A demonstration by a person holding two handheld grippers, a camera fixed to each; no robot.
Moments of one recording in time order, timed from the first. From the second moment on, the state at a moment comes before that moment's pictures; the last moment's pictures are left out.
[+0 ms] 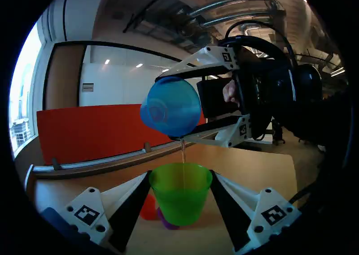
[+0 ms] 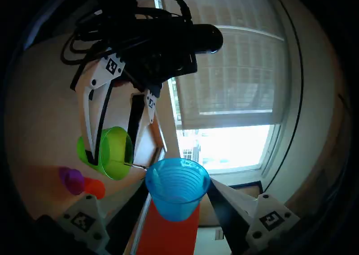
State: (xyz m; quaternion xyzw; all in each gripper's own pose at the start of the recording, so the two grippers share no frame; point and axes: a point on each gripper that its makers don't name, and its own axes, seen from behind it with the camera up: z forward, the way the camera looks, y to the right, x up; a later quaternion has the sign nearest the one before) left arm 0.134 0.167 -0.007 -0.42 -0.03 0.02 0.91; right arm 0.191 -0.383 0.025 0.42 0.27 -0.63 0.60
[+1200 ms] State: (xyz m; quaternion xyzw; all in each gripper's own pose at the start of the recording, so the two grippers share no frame) left arm 0.131 0.167 -0.008 -0.41 -0.03 0.02 0.91; right arm 0.187 -0.385 0.025 0.41 0.28 -0.65 0.58
